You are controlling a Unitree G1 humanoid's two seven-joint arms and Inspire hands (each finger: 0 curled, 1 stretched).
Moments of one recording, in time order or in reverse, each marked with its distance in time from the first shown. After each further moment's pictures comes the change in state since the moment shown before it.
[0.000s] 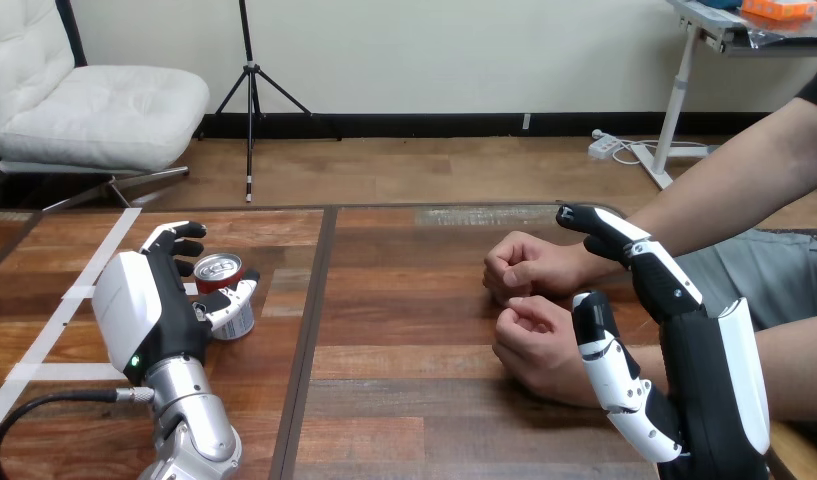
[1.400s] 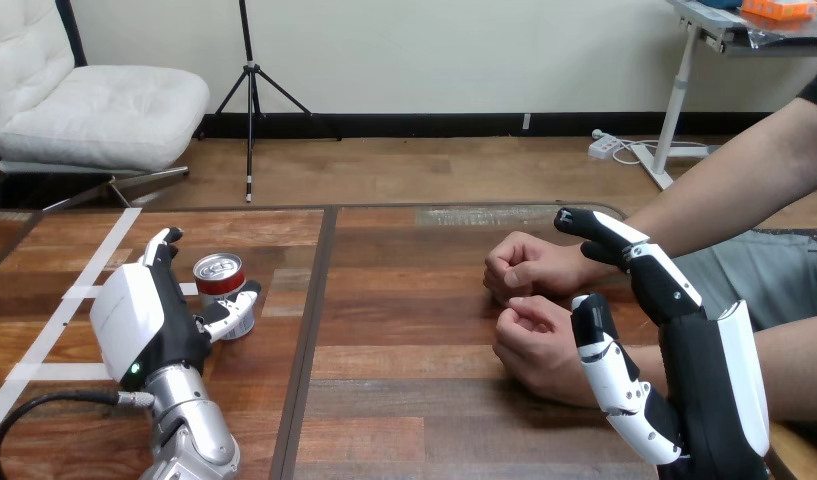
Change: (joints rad) left arm -0.001 0.001 -0.024 0.008 0.008 0.114 -0.016; right arm 0.006 0.000 0.001 0.000 0.000 0.000 0.000
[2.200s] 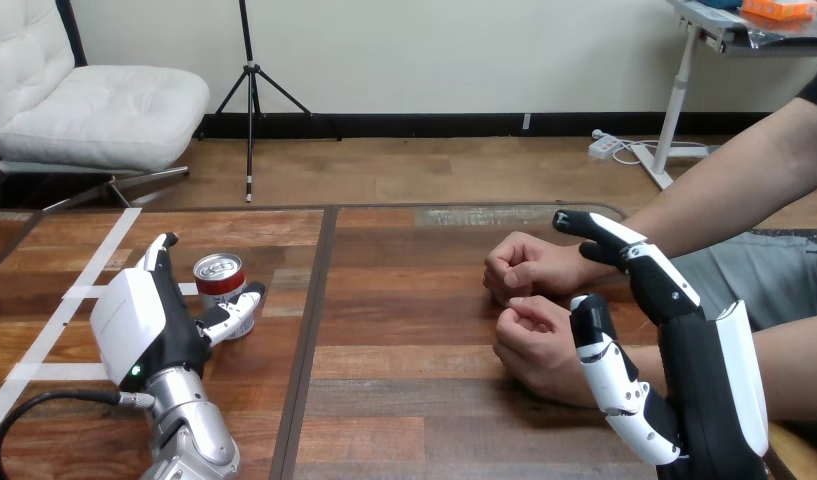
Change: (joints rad) left arm -0.002 0.001 -0.012 0.000 -0.002 0.045 -0.015; right arm 0.000 0.001 0.001 -0.001 -0.004 0.000 -0.001
